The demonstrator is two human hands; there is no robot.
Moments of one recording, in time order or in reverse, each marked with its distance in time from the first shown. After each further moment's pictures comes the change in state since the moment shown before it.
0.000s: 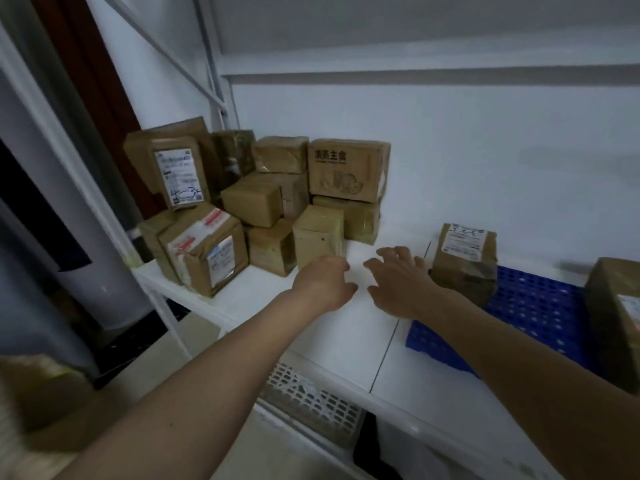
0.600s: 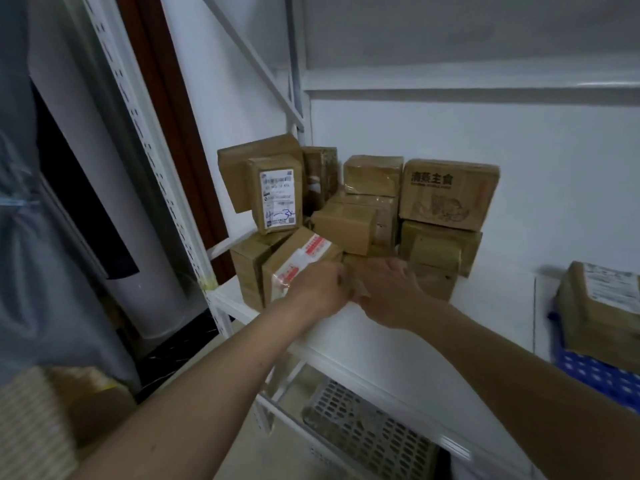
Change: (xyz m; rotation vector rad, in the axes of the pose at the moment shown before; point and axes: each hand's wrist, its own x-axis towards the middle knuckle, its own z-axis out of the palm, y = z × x) left_hand 0.015 -0.205 -0.103 -0.077 0.073 -0.041; right_hand 0.121 -0.206 -0.012 0.157 0.070 -0.109
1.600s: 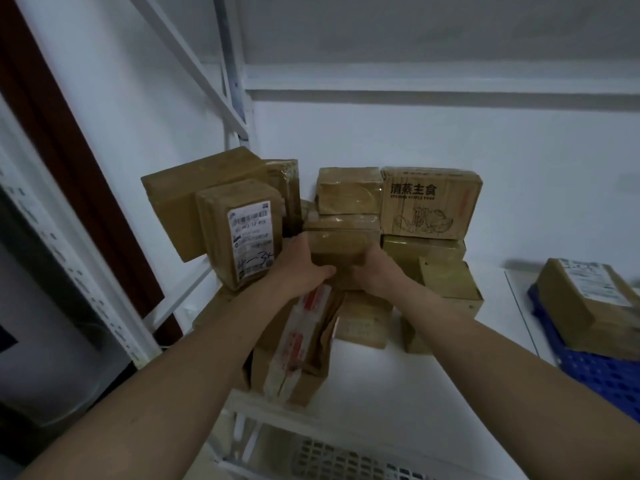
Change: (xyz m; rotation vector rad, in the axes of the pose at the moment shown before) left_hand 0.168 -0.073 -0.045 -0.338 -0.103 0.153; right_hand 0.172 0.017 0.015 0.444 0.164 0.540
